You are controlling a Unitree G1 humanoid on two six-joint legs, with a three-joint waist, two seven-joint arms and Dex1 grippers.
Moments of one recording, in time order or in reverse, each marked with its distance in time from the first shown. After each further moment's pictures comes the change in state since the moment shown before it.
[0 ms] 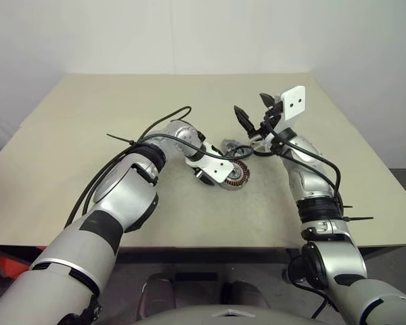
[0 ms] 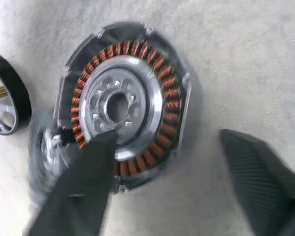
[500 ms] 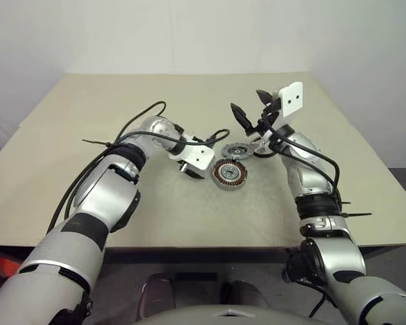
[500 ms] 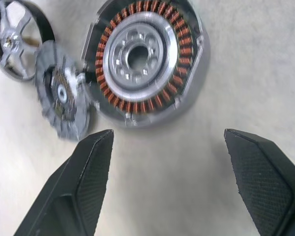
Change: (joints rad) left arm 0.092 0.170 0.136 -0.089 -0.148 -0.010 -0.111; right arm -0.043 0.002 0.007 0.013 0.005 0.003 0.047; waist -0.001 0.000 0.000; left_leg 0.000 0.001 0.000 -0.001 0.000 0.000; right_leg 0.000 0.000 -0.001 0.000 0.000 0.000
